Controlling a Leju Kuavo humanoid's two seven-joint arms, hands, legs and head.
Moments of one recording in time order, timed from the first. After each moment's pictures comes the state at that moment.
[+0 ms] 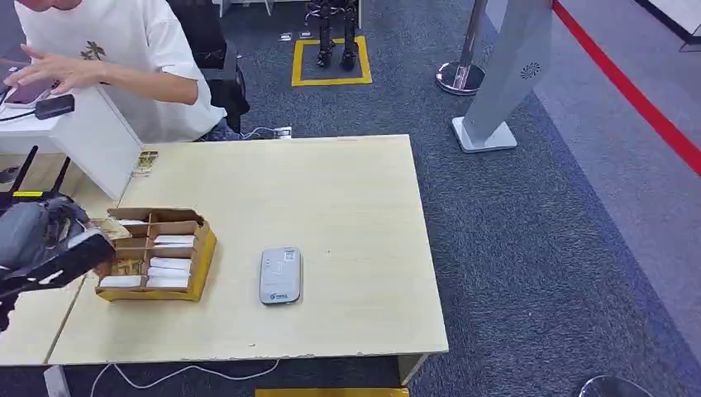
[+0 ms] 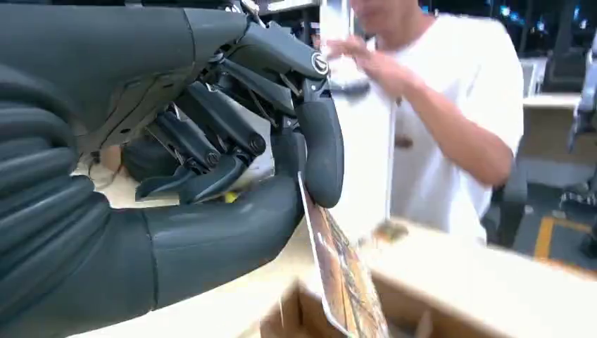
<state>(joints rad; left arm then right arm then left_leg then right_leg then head) -0.29 0.70 -0.21 -1.49 -0.44 -0.21 0.05 -0.08 0.13 -1.14 -0.22 1.26 -0.04 0.19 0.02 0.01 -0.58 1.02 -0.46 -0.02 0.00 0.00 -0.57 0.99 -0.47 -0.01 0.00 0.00</state>
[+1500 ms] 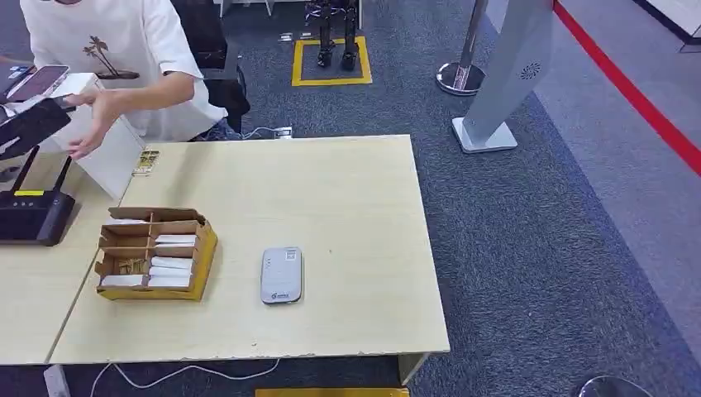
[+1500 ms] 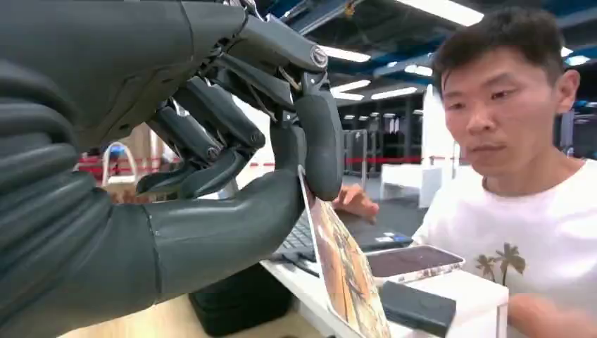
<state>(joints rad) -0.95 0.55 -0.36 -0.92 -0.75 -0.10 0.13 -0.09 0.13 -1.12 -0.22 1.30 -0.03 0.20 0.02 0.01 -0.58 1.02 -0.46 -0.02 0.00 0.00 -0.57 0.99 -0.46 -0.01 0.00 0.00</state>
